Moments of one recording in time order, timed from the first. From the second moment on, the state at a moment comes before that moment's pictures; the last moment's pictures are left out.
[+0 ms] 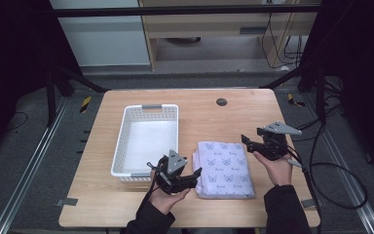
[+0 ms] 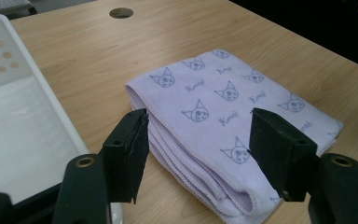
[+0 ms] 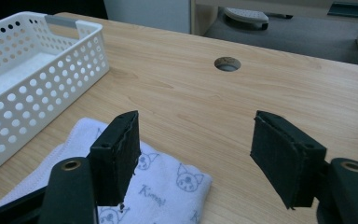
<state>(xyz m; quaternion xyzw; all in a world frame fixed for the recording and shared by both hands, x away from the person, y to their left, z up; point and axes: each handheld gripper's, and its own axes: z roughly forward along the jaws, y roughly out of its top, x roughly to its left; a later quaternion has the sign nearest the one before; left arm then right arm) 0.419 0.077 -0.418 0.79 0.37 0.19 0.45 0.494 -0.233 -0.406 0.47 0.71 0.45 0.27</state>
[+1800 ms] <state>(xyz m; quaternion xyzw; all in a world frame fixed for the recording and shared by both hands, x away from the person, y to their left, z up) 0.424 0.040 -0.487 0.82 0.40 0.16 0.38 0.512 -0.229 -0.478 0.49 0.75 0.39 0.21</state>
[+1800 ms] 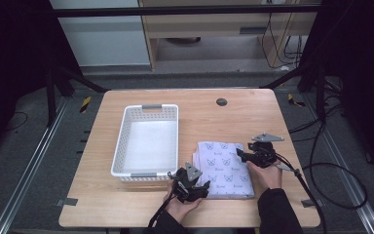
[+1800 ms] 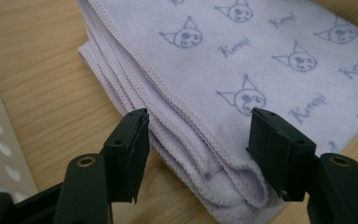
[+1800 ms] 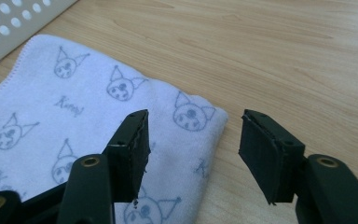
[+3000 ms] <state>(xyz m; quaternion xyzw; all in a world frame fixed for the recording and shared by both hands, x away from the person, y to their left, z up) 0.429 0.039 -0.502 0.81 0.42 0.13 0.38 0.519 -0.224 -0.498 0.52 0.75 0.38 0.14</state>
